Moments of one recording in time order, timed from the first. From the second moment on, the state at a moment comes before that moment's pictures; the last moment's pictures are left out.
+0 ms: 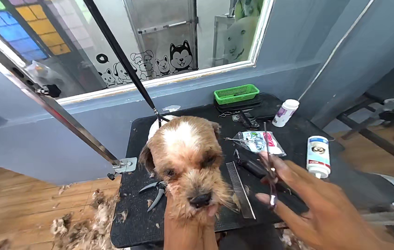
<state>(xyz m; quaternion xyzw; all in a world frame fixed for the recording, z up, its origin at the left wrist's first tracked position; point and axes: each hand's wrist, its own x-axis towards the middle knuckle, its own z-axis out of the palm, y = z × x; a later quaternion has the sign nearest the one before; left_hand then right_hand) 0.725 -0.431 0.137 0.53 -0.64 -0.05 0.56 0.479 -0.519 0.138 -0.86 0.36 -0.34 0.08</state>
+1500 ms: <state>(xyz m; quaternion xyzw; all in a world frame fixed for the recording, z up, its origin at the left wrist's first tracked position) 0.718 -0.436 0.148 0.53 -0.66 -0.10 0.52 0.480 -0.522 0.191 -0.89 0.37 -0.23 -0.15</state>
